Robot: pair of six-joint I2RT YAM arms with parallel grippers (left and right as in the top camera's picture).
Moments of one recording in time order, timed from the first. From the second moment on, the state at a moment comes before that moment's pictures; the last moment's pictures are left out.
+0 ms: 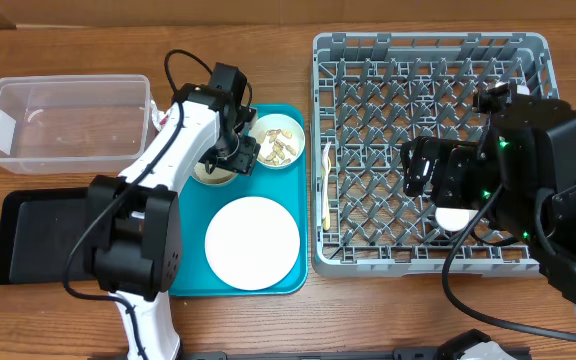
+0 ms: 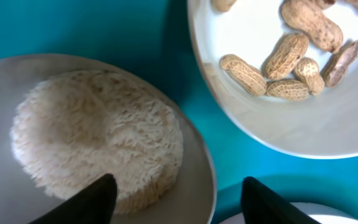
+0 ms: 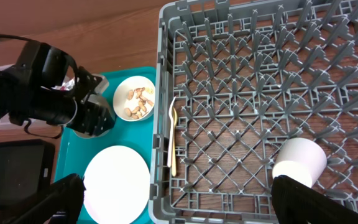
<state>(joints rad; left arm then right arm) -0.26 2.05 1.56 -1.00 0.04 0.06 0.43 1.22 1.84 -1.43 0.09 0.49</state>
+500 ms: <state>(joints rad) -0.26 2.09 1.57 -1.03 0.02 0.07 0.43 1.22 1.84 -1.43 0.09 0.49</state>
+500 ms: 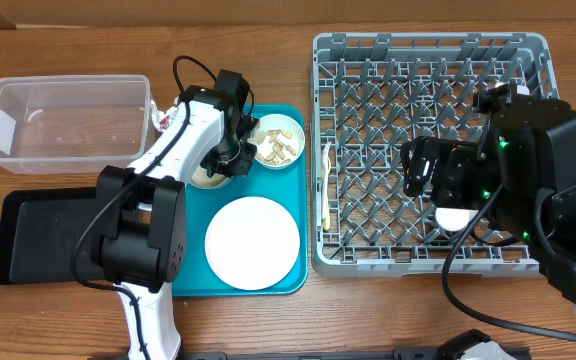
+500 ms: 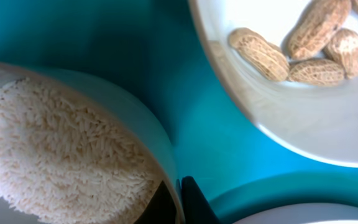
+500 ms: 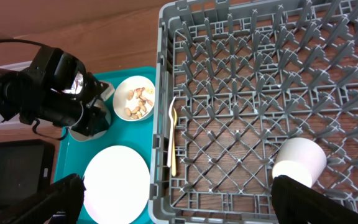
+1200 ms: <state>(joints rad) -0.29 1.83 1.57 -1.26 0.04 -0.18 0.43 1.22 1.84 -1.45 0.09 0.49</state>
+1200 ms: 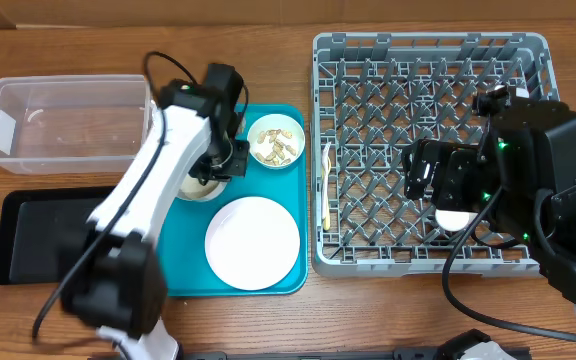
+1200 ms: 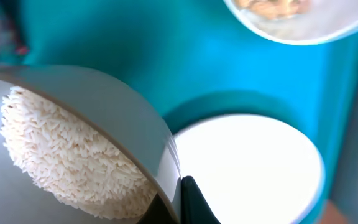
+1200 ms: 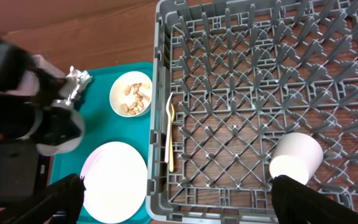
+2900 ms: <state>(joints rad) 0.79 1.39 0.74 -0.68 0.97 0.23 0.43 1.22 1.84 -1.48 0.09 0.49</state>
